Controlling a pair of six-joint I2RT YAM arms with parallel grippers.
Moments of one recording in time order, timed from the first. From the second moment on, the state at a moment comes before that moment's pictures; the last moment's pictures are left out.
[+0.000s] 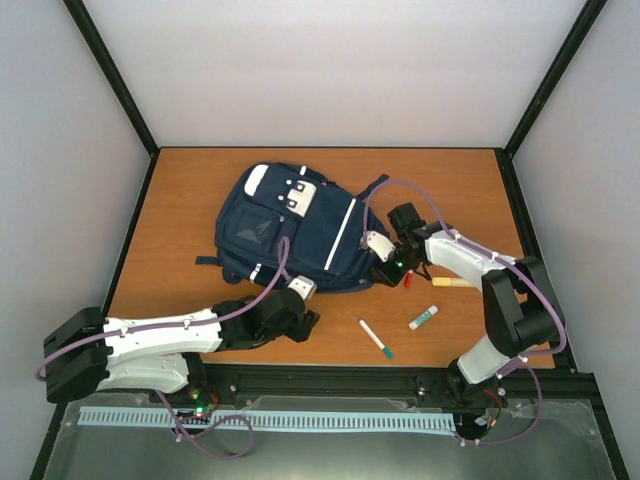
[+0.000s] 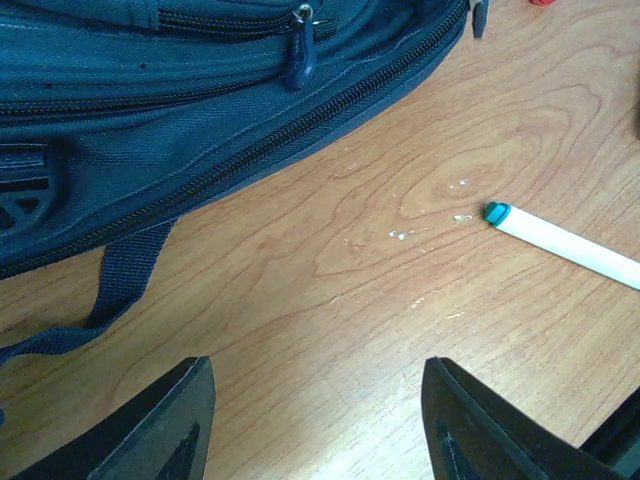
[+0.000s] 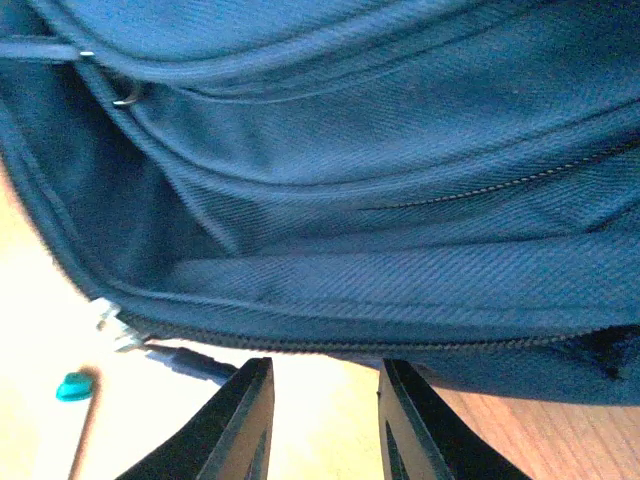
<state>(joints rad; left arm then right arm) -1.15 1.14 0.54 -0.25 -0.24 -0.59 0.41 1.60 0.96 -0.65 -0.36 -0.49</state>
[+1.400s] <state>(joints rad) -1.15 1.15 0.53 -0.22 -0.29 -0.65 0.52 1.57 0.89 -0.58 -0.40 -0.40</state>
